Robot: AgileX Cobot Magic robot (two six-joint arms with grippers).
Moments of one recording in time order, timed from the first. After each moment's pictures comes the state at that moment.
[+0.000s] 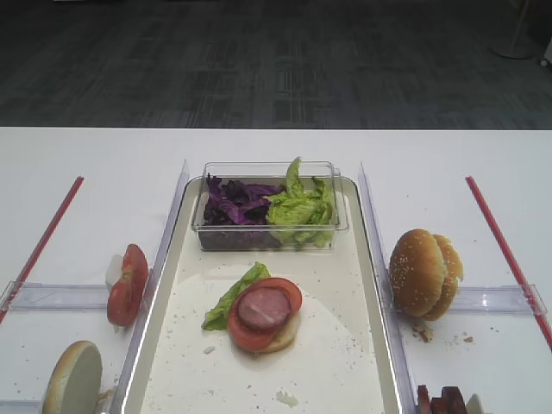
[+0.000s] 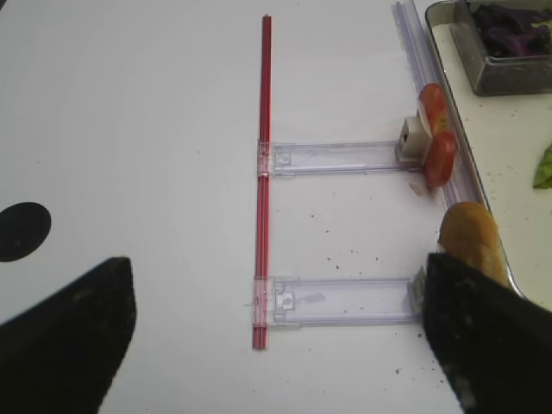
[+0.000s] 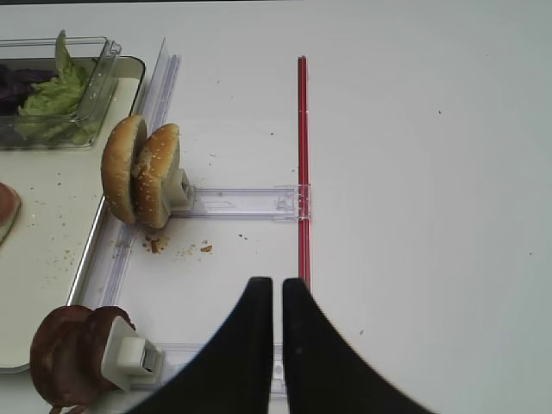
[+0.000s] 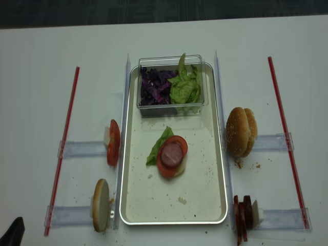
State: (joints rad) left arm 0.03 -0.02 -0.49 0.08 1.19 -0.08; right arm -0.05 -0.02 -0.48 0.08 1.14 -0.01
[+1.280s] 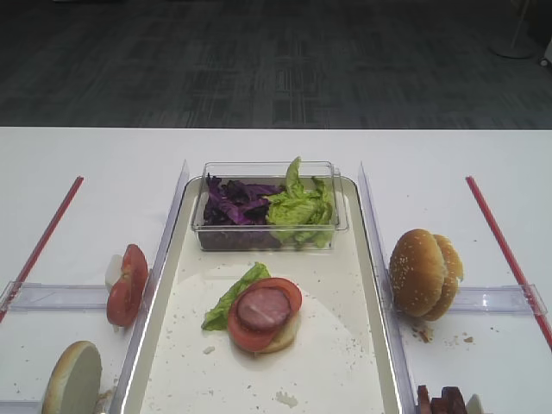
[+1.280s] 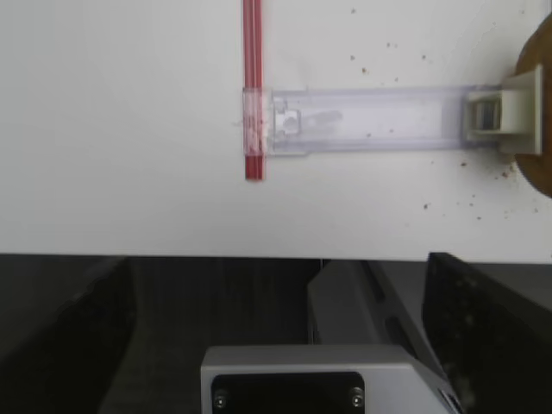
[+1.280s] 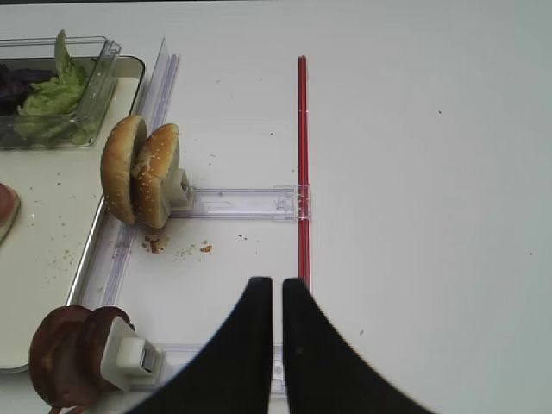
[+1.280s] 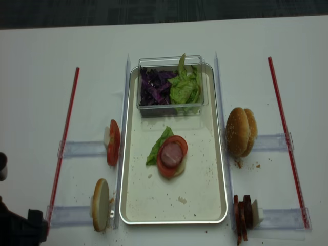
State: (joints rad) left arm 0.03 0.70 -0.49 0.08 1.18 -0.08; right arm -0.05 -0.02 -0.48 0.08 1.14 -0.01
